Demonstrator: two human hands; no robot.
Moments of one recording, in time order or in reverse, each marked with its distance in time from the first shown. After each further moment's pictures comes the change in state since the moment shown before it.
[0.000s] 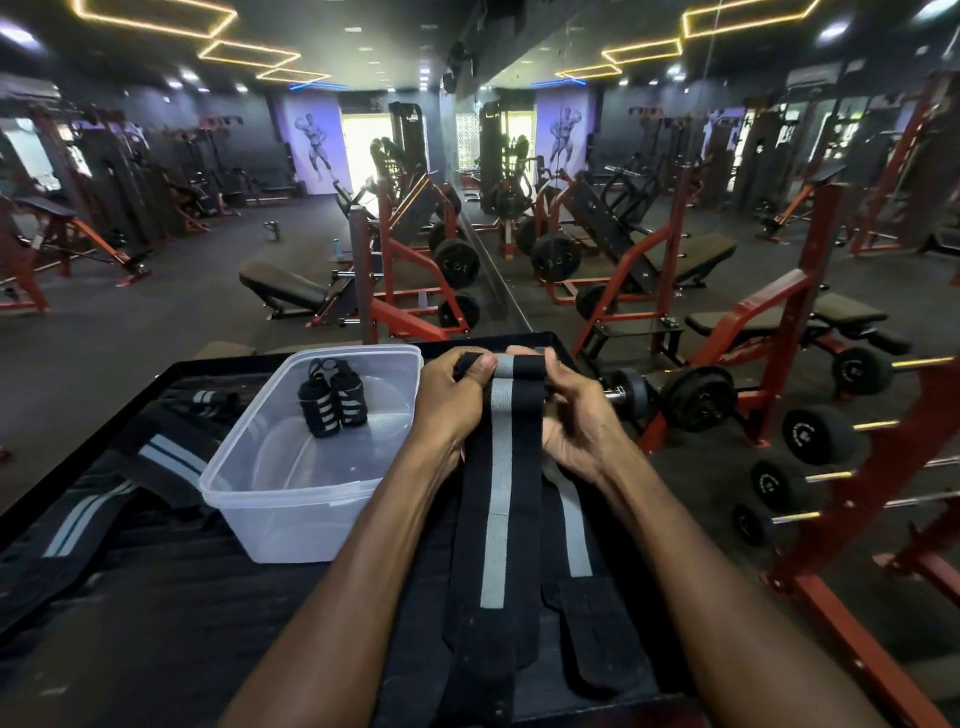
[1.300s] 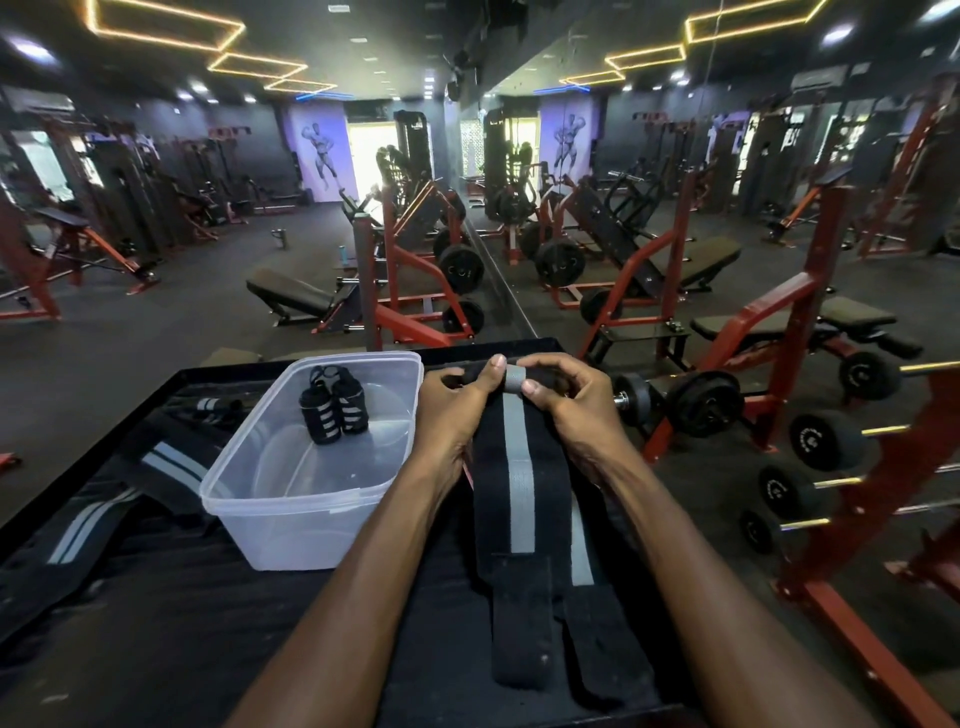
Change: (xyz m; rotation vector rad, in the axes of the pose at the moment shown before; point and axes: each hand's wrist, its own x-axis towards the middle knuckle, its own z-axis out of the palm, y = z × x) left_hand -0.004 0.001 0.004 -0.140 0.075 -0.215; right_hand 0.005 0.001 -0.008 -0.646 0.183 -0.448
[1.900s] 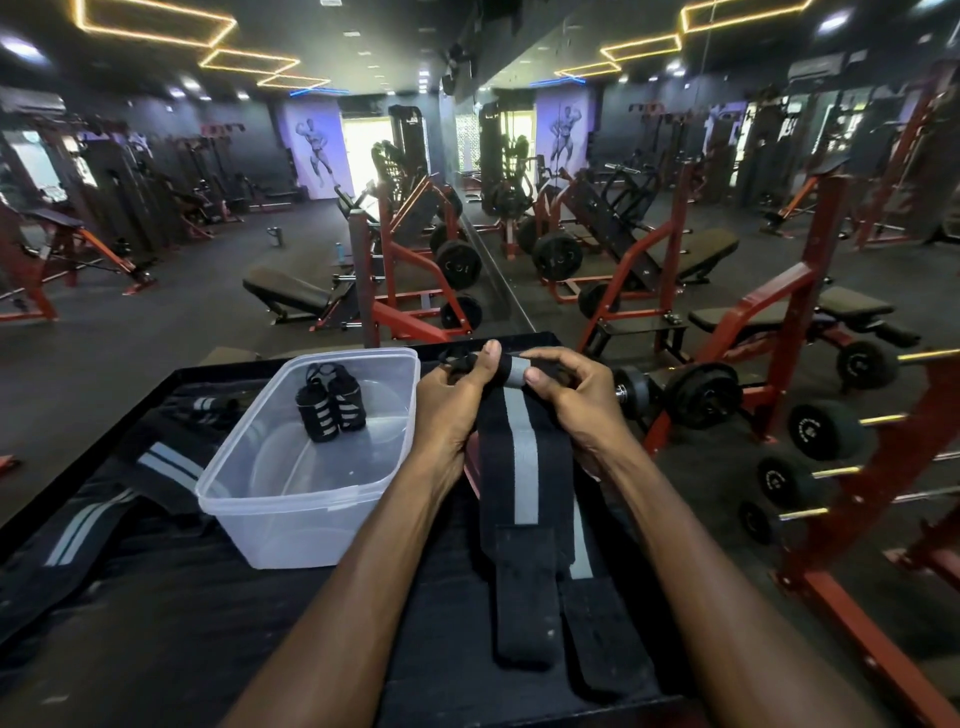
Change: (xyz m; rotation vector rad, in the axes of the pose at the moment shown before) left_hand -0.005 0.001 0.002 -0.116 -0.086 -0.009; right_hand 0.003 0.000 -0.003 0.037 0.034 0.039
